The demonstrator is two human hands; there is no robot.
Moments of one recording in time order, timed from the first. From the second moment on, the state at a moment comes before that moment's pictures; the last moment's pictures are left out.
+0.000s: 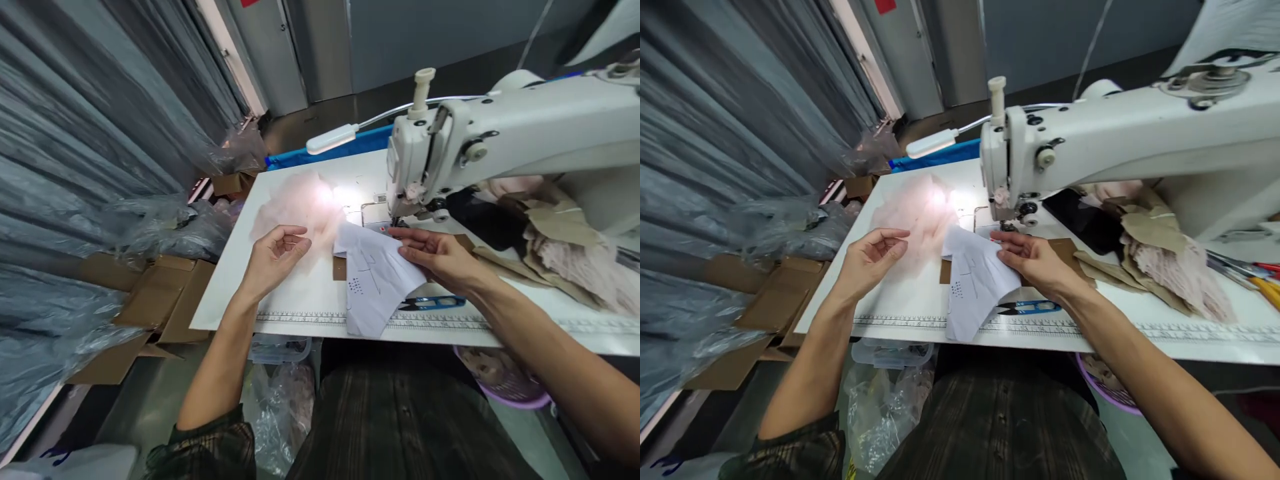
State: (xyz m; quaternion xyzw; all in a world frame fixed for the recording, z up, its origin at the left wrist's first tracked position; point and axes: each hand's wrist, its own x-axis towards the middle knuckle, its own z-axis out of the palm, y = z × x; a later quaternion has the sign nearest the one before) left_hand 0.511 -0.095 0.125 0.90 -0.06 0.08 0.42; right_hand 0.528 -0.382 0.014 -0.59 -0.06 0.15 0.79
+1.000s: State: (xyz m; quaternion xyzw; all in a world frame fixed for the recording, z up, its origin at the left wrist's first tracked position) left_hand 0.506 -0.137 0.098 0.93 -0.06 -0.15 0.32; right_hand 0.535 -0.380 0.006 -0.72 -0.19 0.03 0.66
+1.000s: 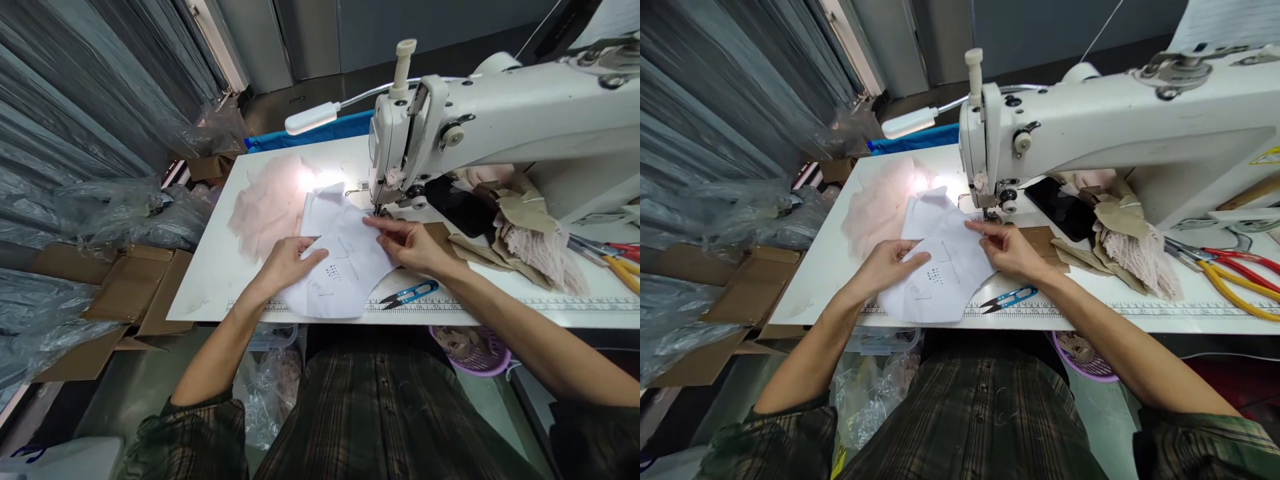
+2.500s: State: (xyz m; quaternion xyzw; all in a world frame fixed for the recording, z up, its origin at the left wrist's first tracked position) left_hand 0.628 -0.214 0.053 0.94 -0.29 -0.06 0.16; right_hand 0.539 -0.402 -0.011 -0.85 -0.34 -0.10 0.38
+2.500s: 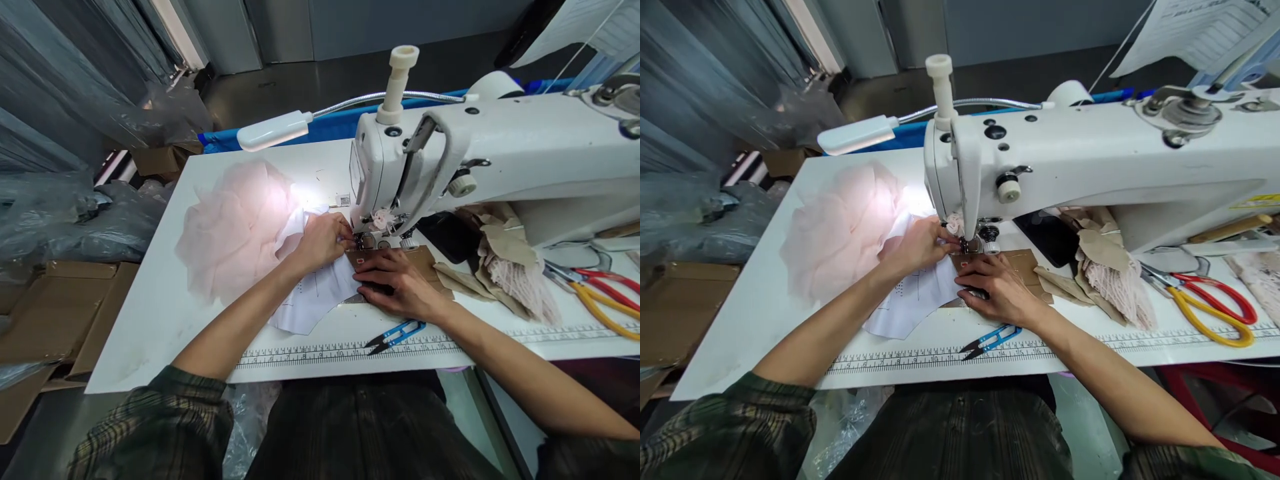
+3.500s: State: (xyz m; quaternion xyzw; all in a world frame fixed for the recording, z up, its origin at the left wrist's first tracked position) left_hand 0.613 -0.187 0.071 0.95 -0.26 -0.10 0.15; right_hand 0.539 -0.405 -0.003 -0.84 -0.41 -0.06 0.35
